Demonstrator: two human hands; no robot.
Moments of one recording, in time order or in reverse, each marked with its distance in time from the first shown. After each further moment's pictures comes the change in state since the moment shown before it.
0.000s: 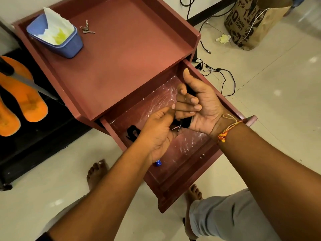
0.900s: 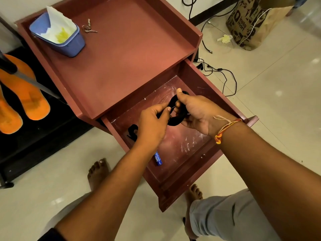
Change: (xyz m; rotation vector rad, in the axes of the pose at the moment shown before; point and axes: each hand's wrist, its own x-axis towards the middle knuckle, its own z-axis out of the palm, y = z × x) left_hand 0.018 -0.007 -0.020 0.607 0.271 0.376; right_hand 0.010 0.013 -0.003 -0.629 0.753 0.069
